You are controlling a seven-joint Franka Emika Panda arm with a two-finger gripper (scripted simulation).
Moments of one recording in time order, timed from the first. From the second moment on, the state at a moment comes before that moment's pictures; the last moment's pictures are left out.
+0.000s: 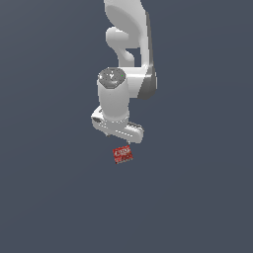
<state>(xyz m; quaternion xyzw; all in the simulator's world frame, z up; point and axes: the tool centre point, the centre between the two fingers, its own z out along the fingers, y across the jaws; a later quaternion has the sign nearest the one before) 0.002 -0.035 0.147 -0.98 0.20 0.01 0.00</state>
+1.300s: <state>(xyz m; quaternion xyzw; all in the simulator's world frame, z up) 0.011 -0.021 0.081 -0.85 0.53 0.00 0.00</state>
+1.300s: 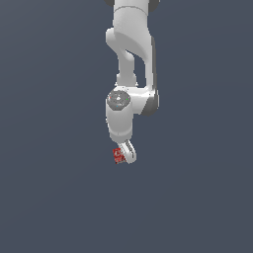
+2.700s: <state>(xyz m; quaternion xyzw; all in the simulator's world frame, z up) 0.011 -0.019 0.025 -0.80 0.60 0.00 0.00</state>
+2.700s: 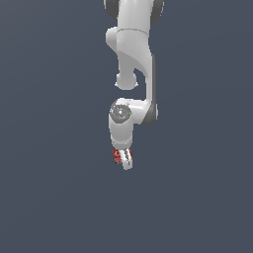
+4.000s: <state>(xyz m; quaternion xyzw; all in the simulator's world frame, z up) 0.021 -0.020 0.044 -0.80 0.60 0.00 0.00</state>
